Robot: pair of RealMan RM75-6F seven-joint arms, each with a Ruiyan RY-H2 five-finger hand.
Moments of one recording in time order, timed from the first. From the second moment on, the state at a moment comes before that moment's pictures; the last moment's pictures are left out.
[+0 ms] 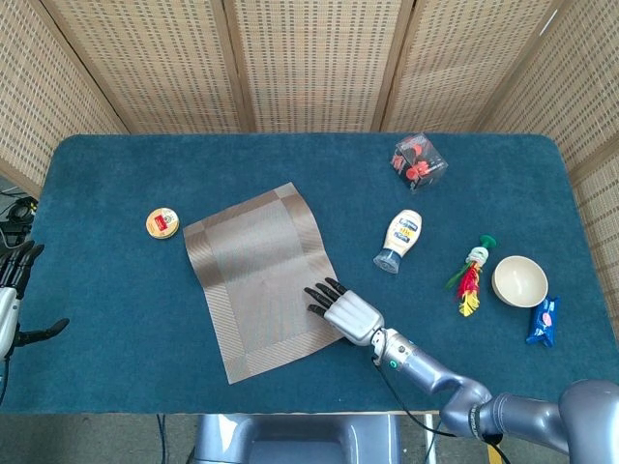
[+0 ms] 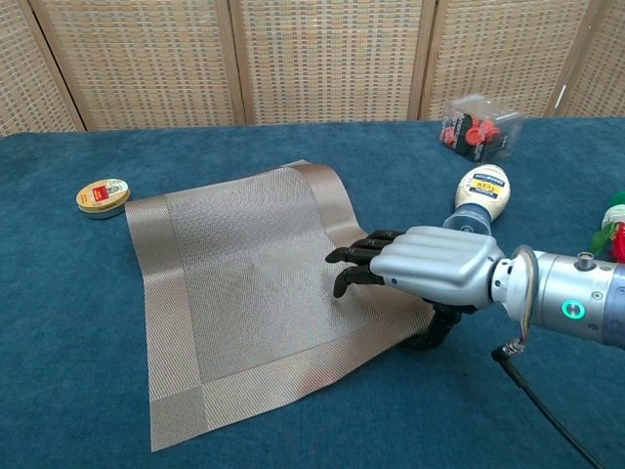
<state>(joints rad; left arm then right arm) -0.16 -0.97 -0.07 -1.85 1.35 1.44 0.04 0.75 -1.64 0.06 -1.33 -1.58 0.81 -0.21</state>
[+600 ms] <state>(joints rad) -0.16 -0.98 -0.07 -1.85 1.36 1.41 0.04 0.72 -1.60 -0.07 -1.35 -1.79 1.03 -0.12</state>
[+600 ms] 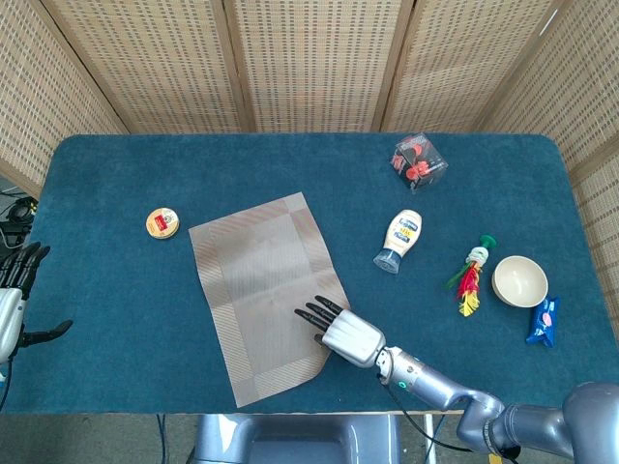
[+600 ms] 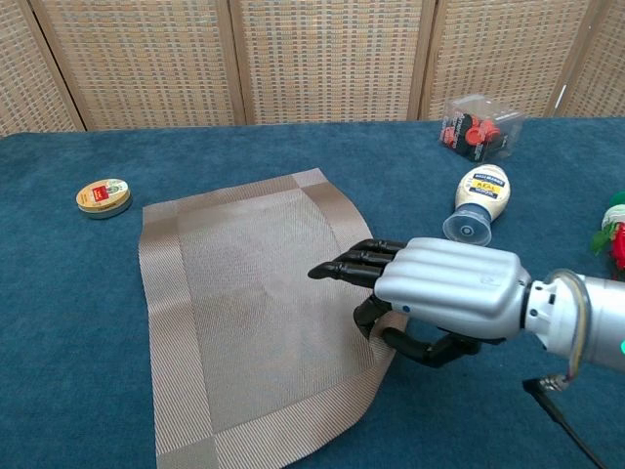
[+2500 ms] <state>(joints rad) -0.19 -1.02 -0.08 -1.85 1.28 1.33 0.15 0.97 -1.34 -0.14 -0.62 -2.25 1.54 -0.20</state>
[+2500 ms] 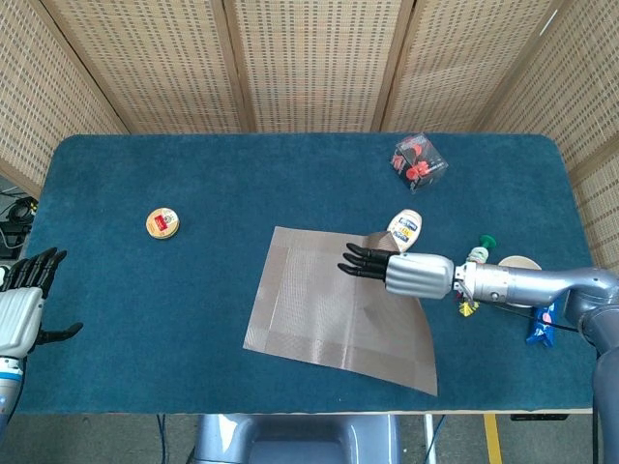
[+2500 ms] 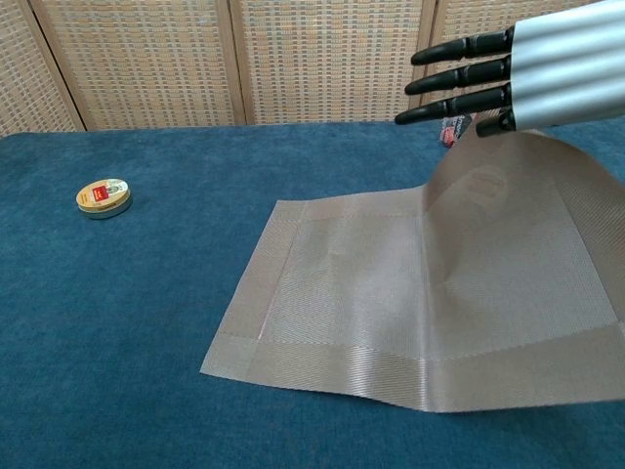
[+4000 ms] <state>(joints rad) -0.69 -1.48 -0.07 -1.21 1.79 1.01 -0.04 0.24 -1.19 -0.01 -1.42 -1.50 1.54 0.12</state>
